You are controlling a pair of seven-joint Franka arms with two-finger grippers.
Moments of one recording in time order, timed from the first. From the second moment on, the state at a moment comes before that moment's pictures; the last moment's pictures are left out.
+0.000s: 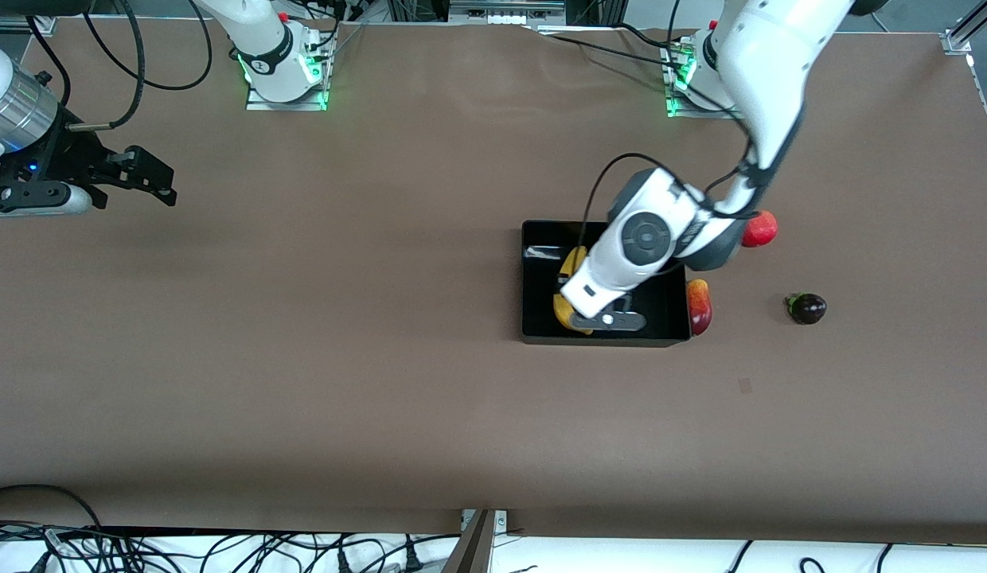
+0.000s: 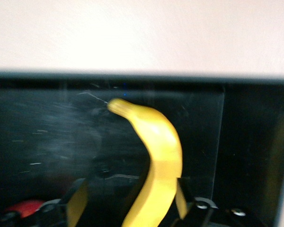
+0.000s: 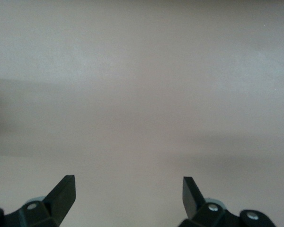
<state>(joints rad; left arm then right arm) -0.21 0.58 -0.31 -1.67 0.05 2.18 -0.55 0.23 0.01 -0.13 -1.62 0.01 1.64 0.06</state>
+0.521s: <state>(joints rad) -0.10 0.29 -0.12 -1.49 0.02 1.70 -0.21 0.23 0.01 -0.13 -1.62 0.01 1.64 0.06</state>
